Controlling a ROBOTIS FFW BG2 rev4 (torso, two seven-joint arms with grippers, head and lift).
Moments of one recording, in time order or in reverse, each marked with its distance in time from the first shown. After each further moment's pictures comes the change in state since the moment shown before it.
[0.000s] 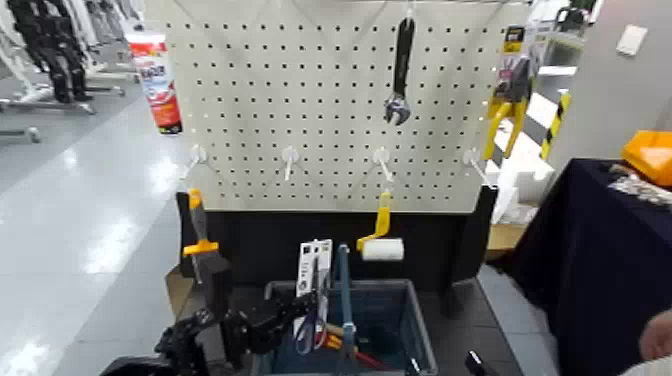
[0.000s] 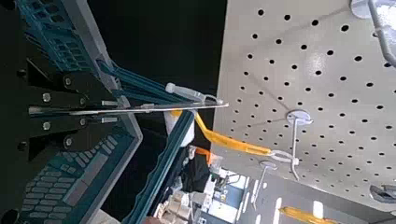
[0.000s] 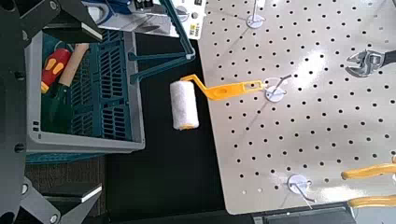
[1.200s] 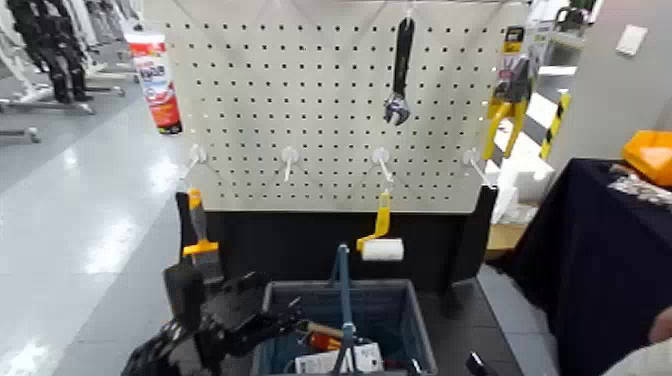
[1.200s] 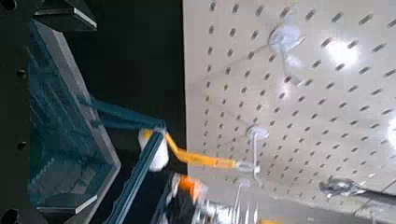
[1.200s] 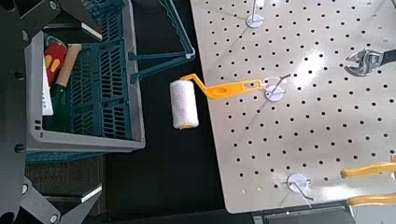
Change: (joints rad) left arm 0.171 -0.013 0.068 -0.242 -0.049 -0.073 0.182; right arm 0.006 -0.002 -0.002 0.000 -0.001 -0.007 -0.001
